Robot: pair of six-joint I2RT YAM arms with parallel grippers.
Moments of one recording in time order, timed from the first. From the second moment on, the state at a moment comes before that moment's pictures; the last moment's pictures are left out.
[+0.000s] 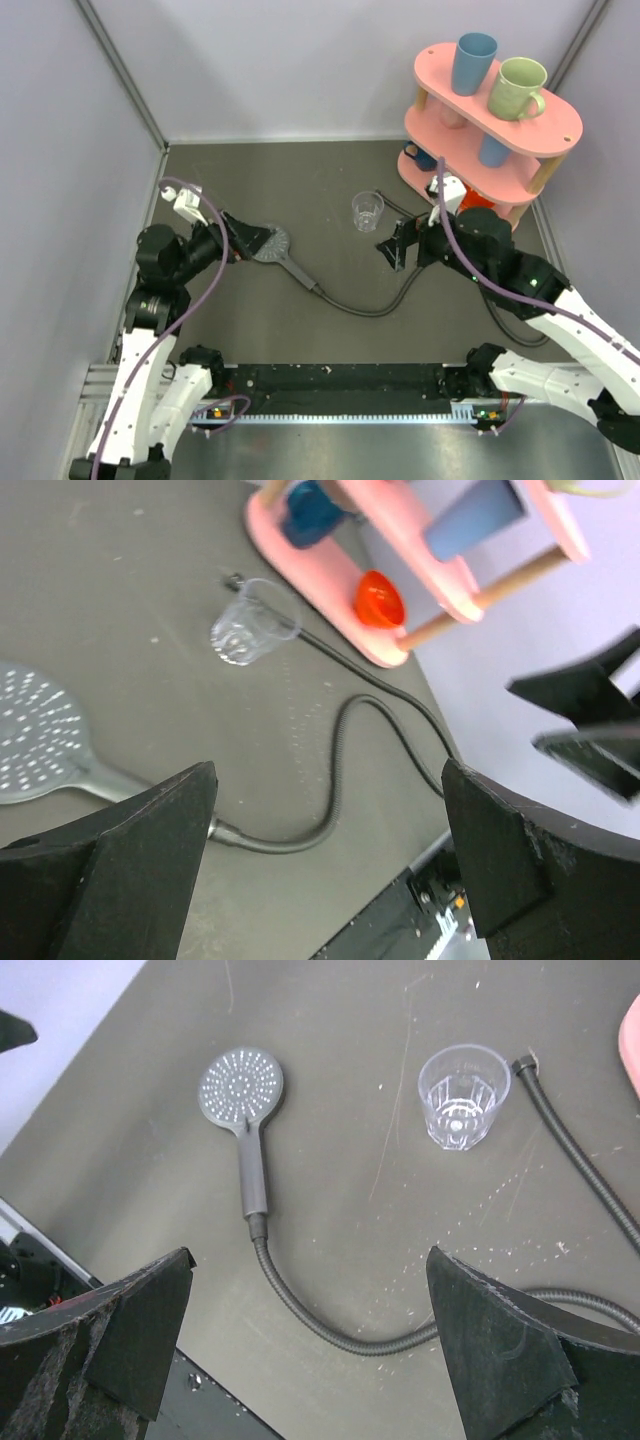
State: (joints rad) left arm -0.11 0.70 0.80 -0.28 0.54 -0.67; right arm 0.81 0.88 1.09 -0.60 0.13 0.31
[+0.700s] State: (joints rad) left arm -0.11 0.45 0.77 -0.17 0.68 -0.63; right arm 0.81 0.77 1.07 -0.52 0.18 0.31
